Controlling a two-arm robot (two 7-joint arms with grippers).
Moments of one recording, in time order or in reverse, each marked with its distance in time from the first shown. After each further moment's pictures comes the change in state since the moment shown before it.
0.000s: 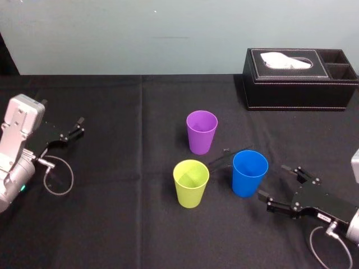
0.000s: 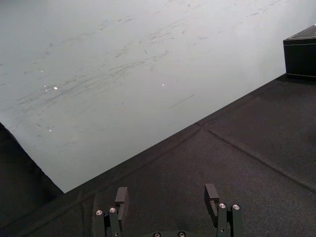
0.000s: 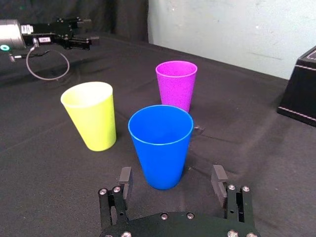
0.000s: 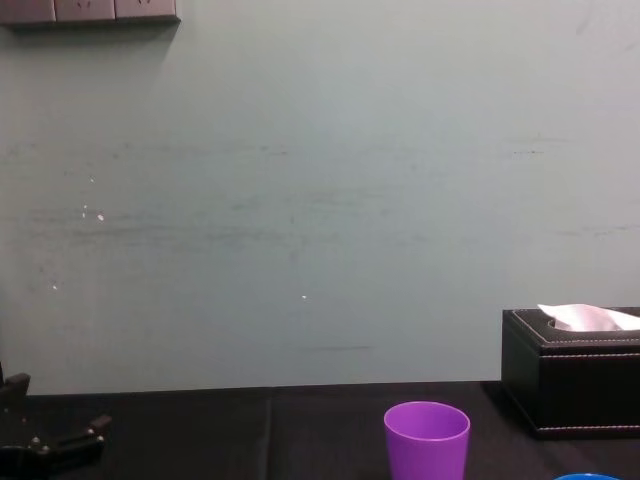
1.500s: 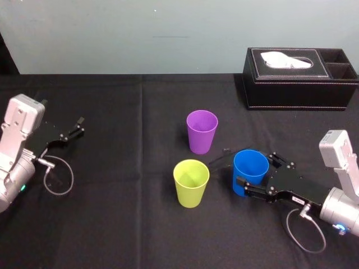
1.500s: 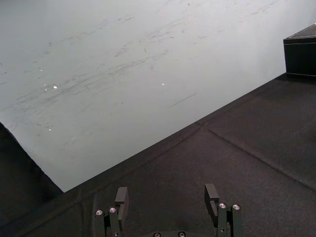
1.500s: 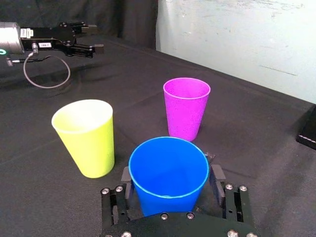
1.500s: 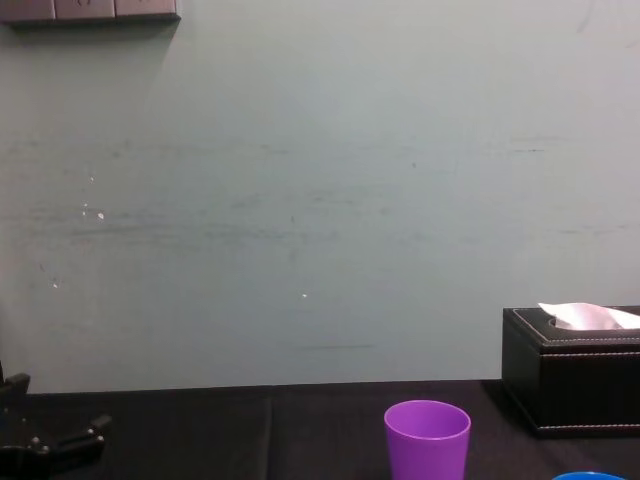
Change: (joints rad) left arm 0.000 0.000 0.000 0.000 0.000 0.000 0.000; right arm 0.138 -0.116 -0.046 0.074 -0.108 0.035 0.032
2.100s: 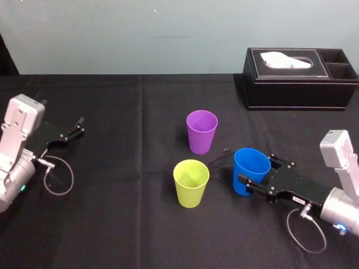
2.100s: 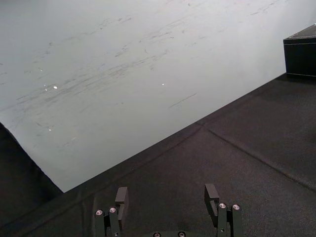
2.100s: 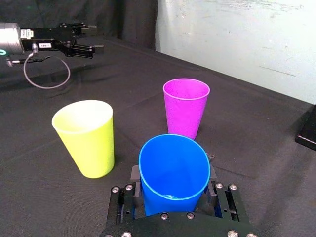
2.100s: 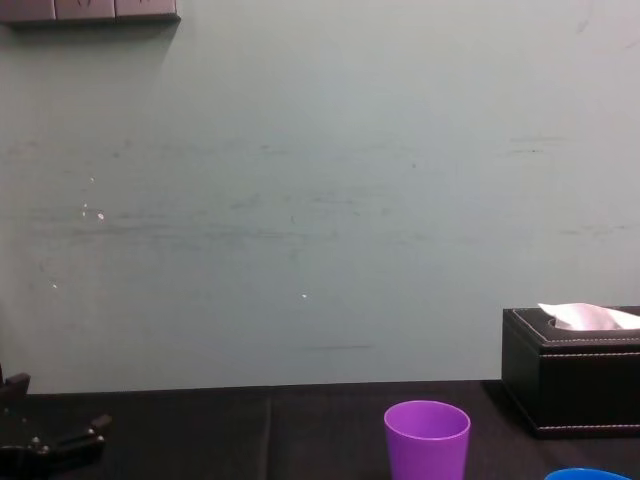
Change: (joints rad) left arm 0.000 0.000 0.000 0.000 0.000 0.000 0.000; right arm -0.002 0.002 0.002 -0.002 0.002 -0.002 -0.001
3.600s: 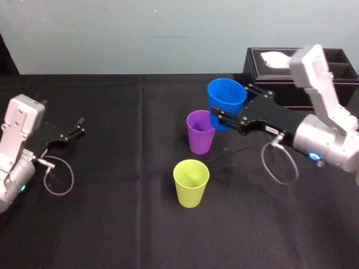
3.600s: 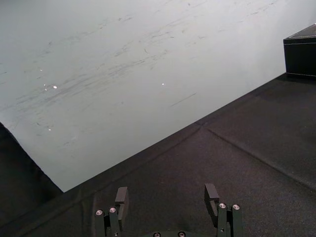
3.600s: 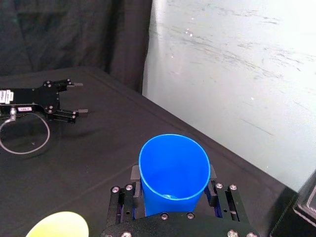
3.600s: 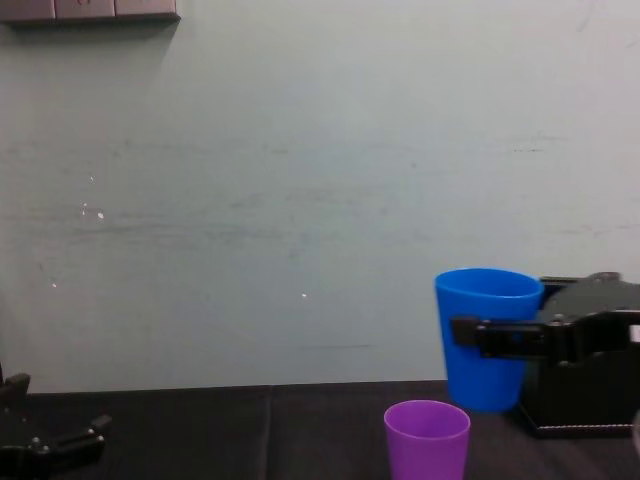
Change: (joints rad) left arm 0.000 0.000 0.000 0.000 0.000 0.000 0.000; right arm 0.232 -0.058 -0.055 -0.150 -0.062 0.257 -0.121
